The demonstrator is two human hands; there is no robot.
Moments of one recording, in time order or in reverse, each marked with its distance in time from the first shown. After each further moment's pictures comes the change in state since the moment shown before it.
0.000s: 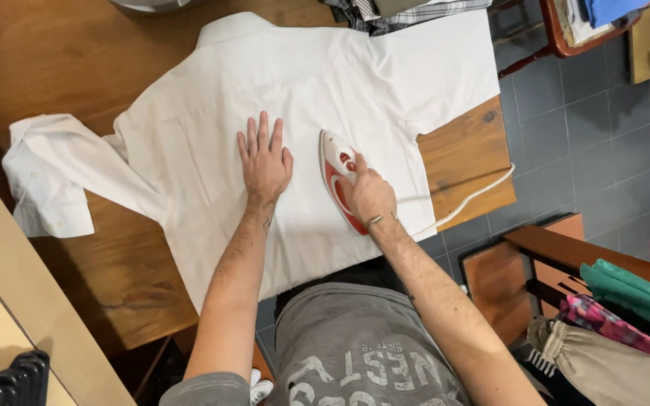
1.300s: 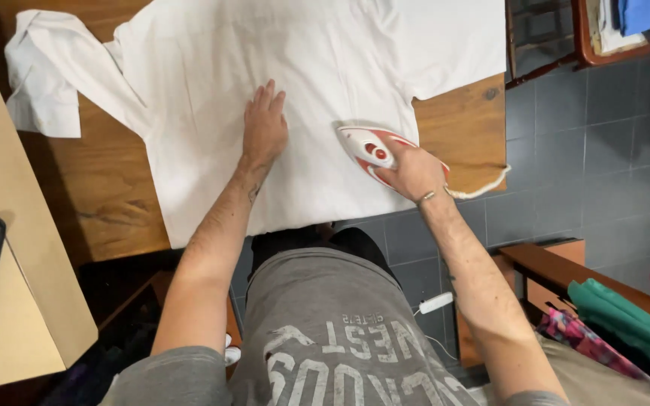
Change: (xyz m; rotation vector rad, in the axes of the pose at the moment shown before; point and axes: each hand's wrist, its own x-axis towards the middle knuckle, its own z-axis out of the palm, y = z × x) left_hand -0.051 0.040 -0.006 -0.089 -0.137 -0.129; right_hand -0.063 0.123 -0.066 -0.091 -0.023 -0.279
